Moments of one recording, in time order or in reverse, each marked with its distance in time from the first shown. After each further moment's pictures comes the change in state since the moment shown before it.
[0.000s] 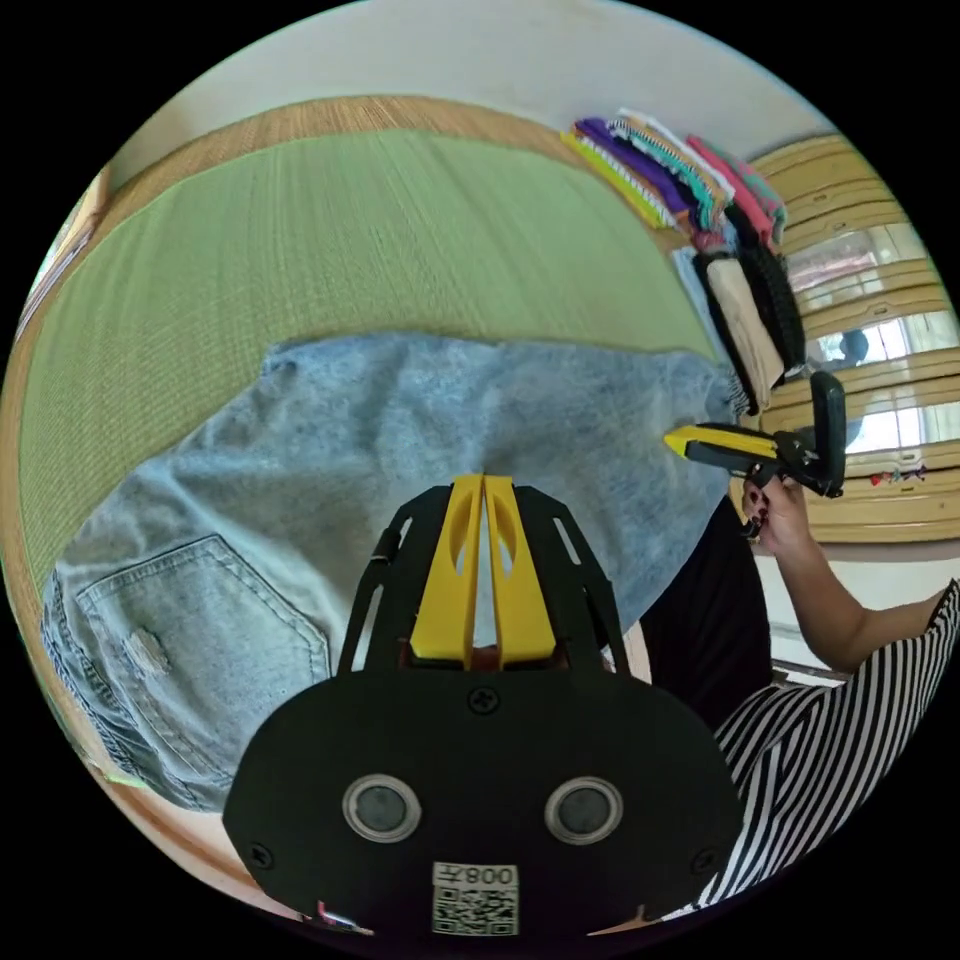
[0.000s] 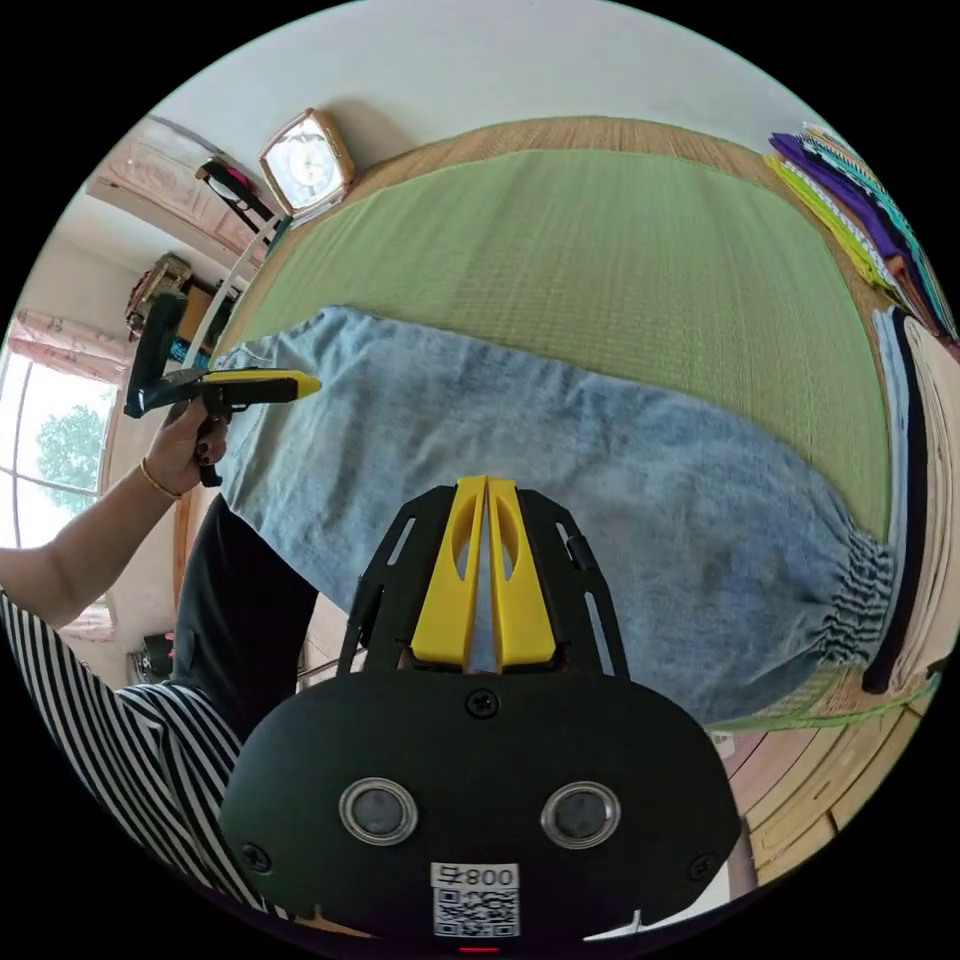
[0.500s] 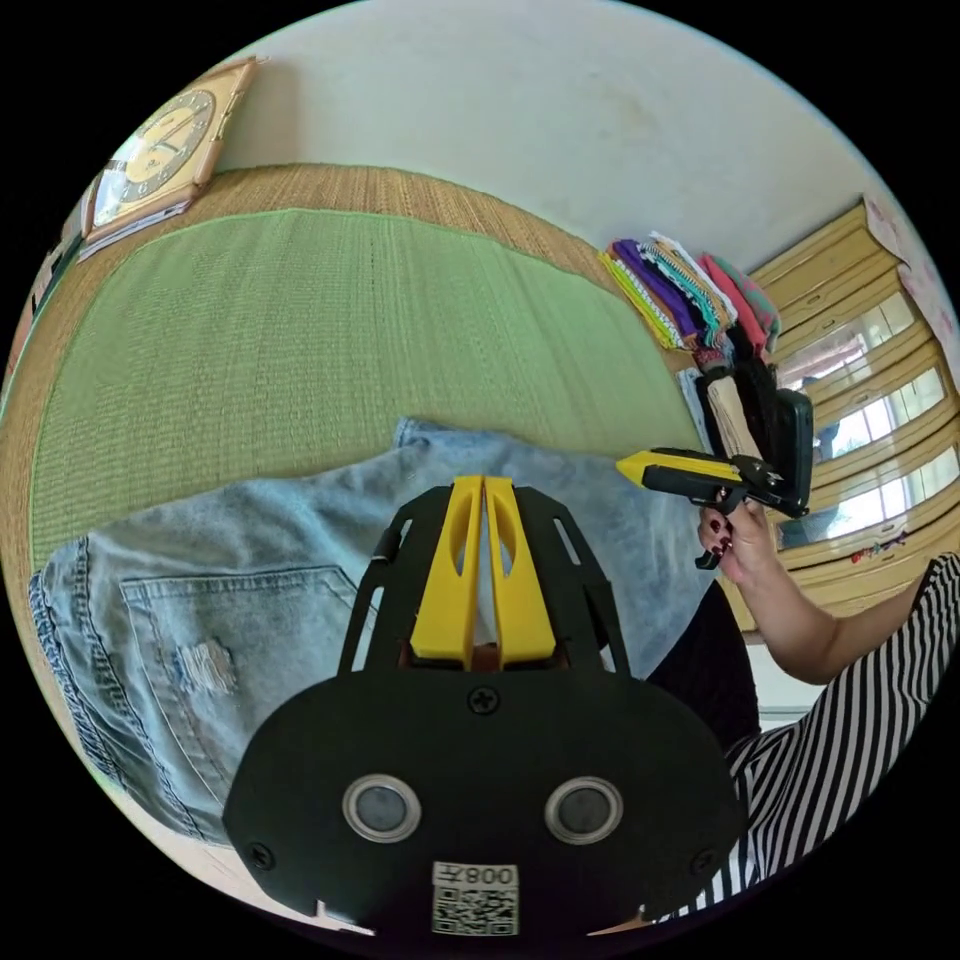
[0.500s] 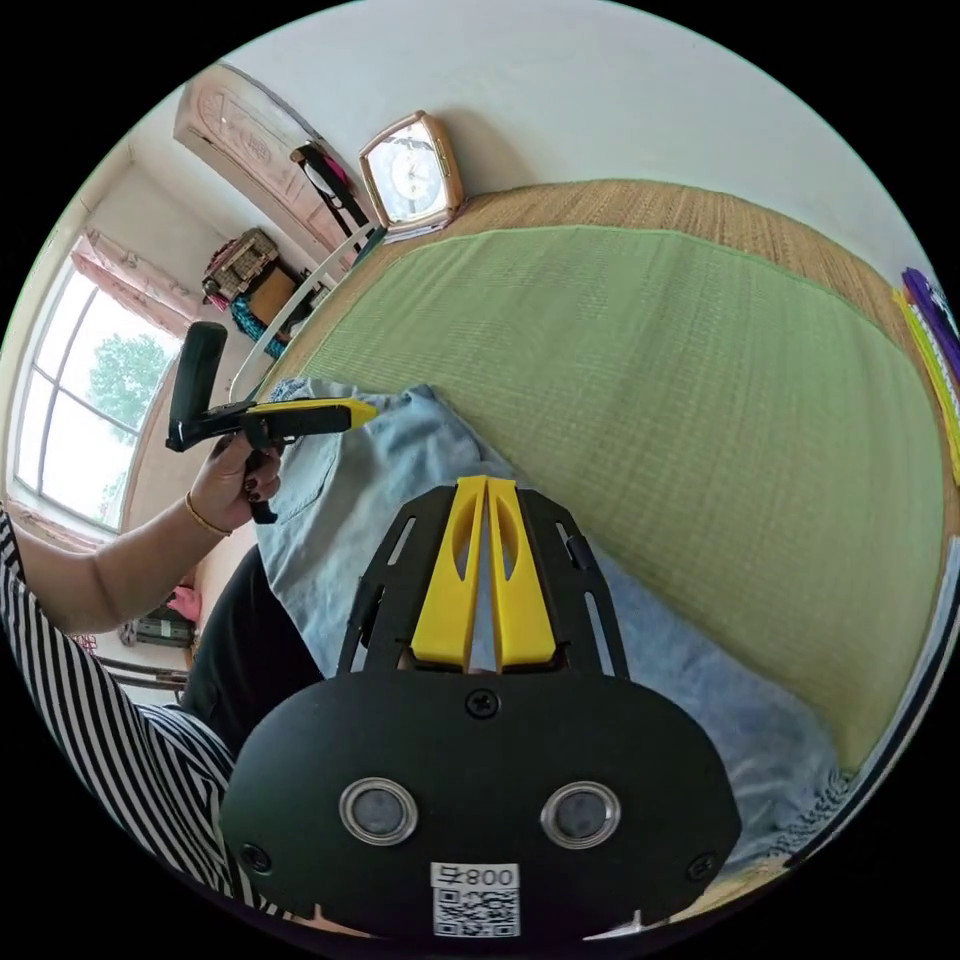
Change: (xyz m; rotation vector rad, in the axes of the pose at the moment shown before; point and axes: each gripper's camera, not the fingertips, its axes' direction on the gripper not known) left arm -0.068 0.055 -0.132 0.252 0.075 -0.113; right arm -0.084 -0.116 0.020 0.093 -0.121 -0.240
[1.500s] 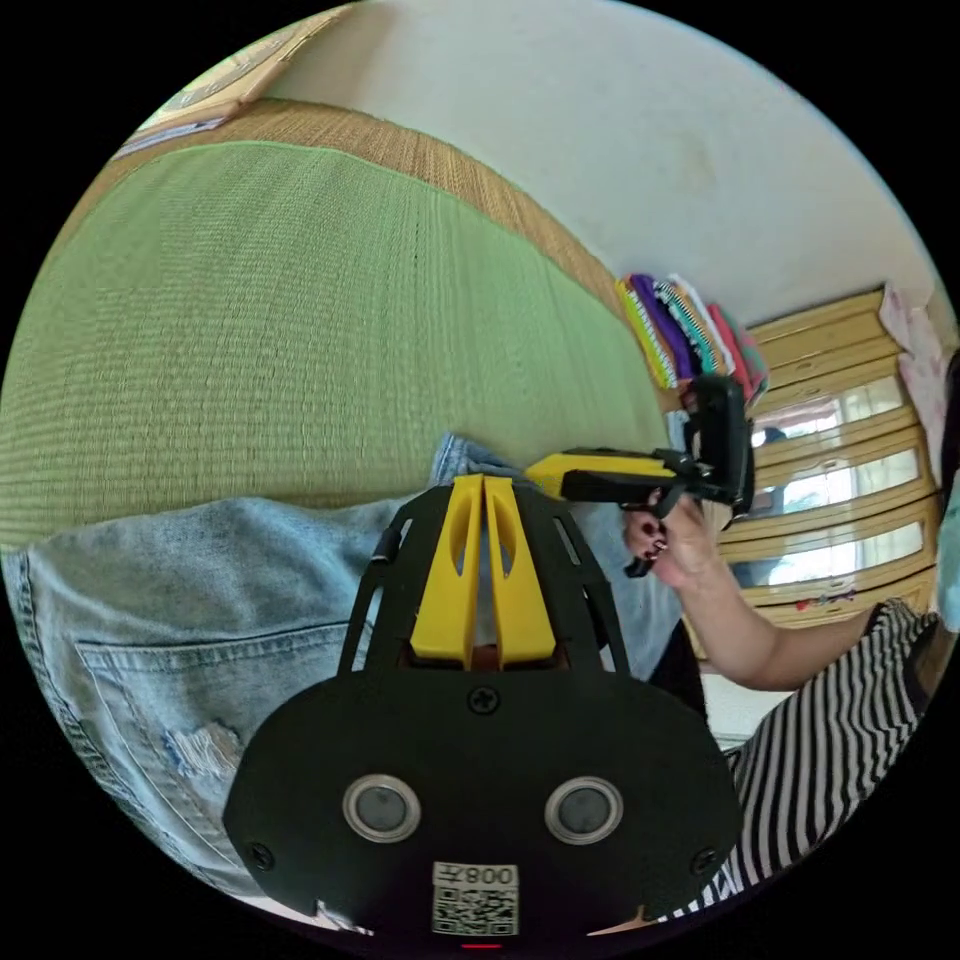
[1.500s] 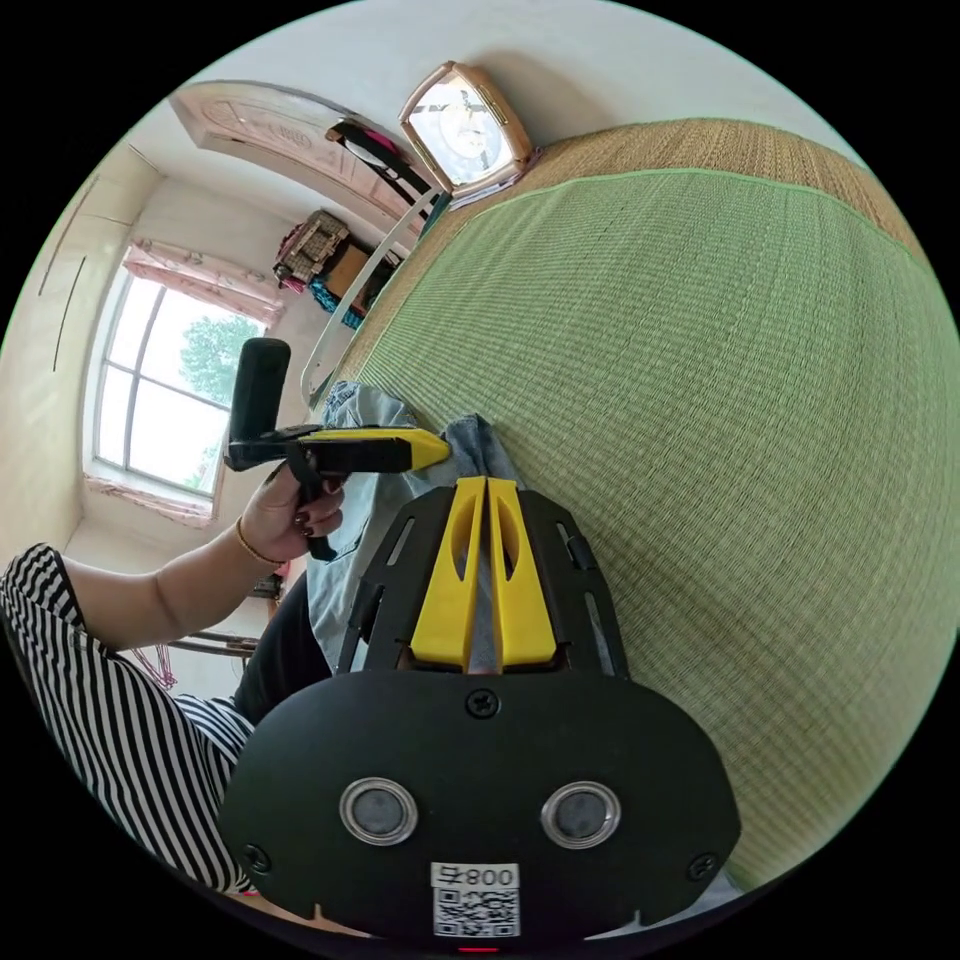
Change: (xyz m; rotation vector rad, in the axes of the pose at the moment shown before) left arm -0.090 -0.009 -0.190 0.025 0.114 -0.139; right arm 0.000 -0.126 0.098 -0.115 -0.304 -0.088
